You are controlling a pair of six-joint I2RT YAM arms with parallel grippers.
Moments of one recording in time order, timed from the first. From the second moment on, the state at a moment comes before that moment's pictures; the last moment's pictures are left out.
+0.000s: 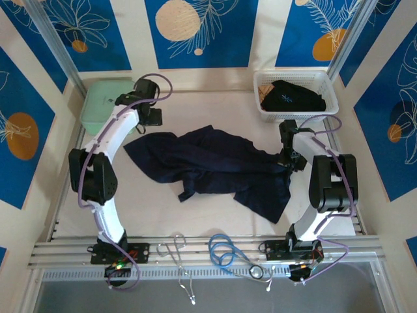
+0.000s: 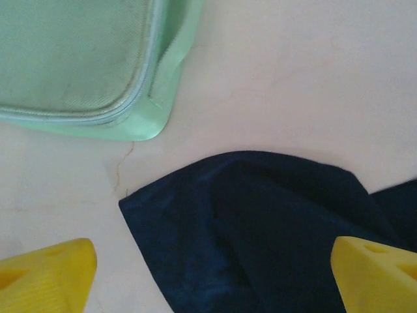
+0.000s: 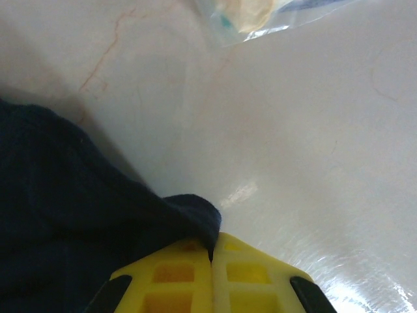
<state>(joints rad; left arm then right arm) -0.27 1.87 1.74 -0.95 -0.34 -0.29 0.04 1.69 1.09 -0.91 0.30 0.54</state>
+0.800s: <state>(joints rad) -0.51 1.26 0.84 -0.79 0.16 -0.68 0.17 1.49 1.22 -1.04 0.12 0.50</state>
